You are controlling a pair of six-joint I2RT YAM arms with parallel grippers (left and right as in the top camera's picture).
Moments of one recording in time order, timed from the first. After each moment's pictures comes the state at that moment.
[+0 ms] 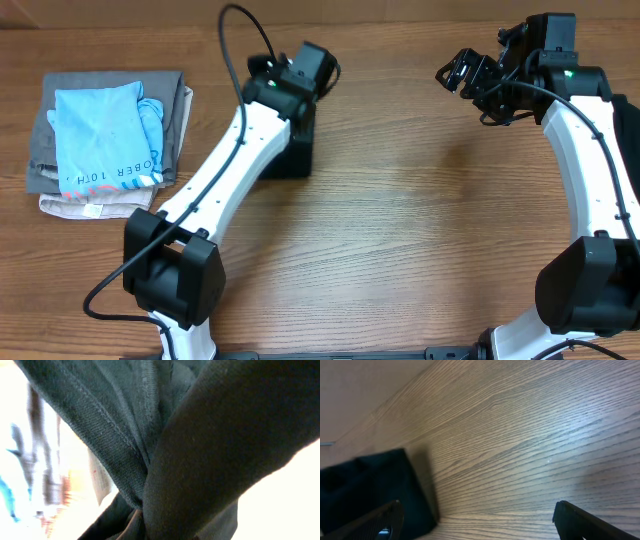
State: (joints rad) left arm -0.46 1.94 1.76 -1.05 -0.41 -0.32; right arm -0.06 1.78 1.63 -0.85 -0.41 0.43
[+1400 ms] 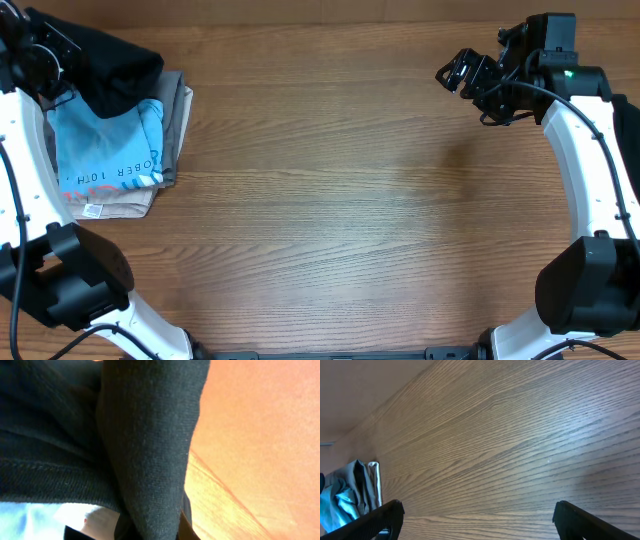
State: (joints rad) left arm 0.44 1.95 1.98 -0.78 0.35 -0.55; right arm -0.06 1.78 1.63 -0.85 -0.41 0.43
